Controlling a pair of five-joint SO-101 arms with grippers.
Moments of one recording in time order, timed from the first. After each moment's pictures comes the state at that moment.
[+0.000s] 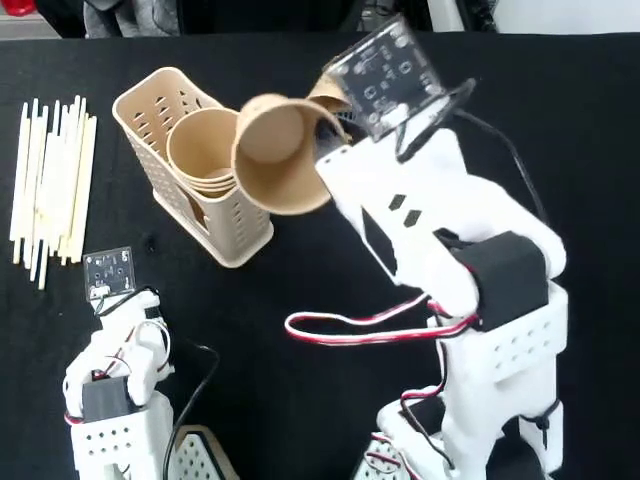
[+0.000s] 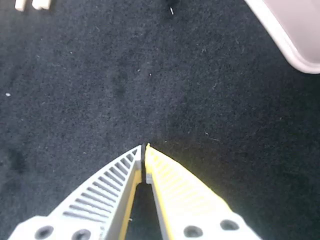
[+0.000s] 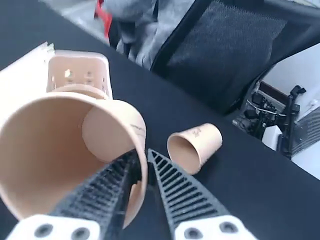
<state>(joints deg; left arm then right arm) -17.1 -104.0 96.4 72.5 -0.2 -23.1 -30.5 -12.7 78.3 12.6</state>
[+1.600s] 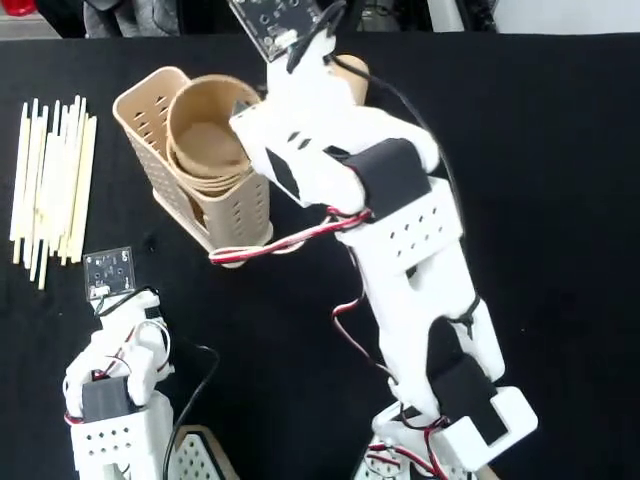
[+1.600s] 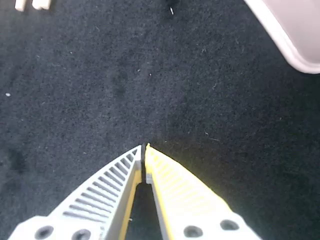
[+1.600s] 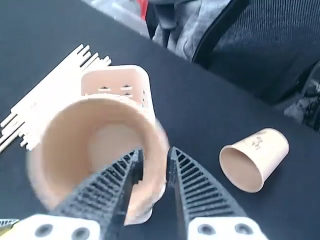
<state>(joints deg) -17.1 -104.0 96.4 72.5 -0.2 -31.4 -5.6 -29.5 77.0 4.3</state>
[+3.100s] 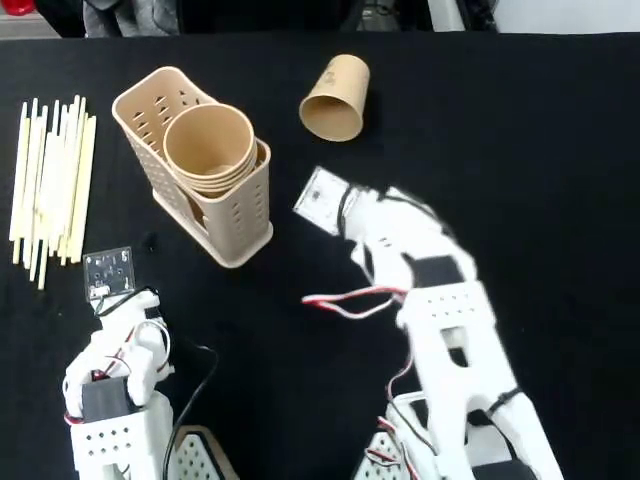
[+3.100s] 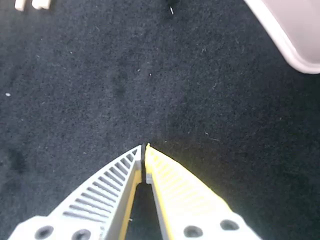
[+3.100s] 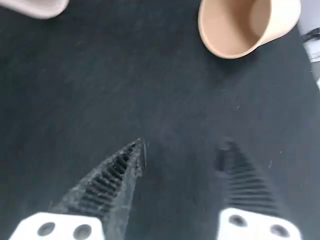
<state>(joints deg) -17.1 -104.0 96.4 72.5 -0.2 -9.4 -36.3 62.1 27.6 51.5</state>
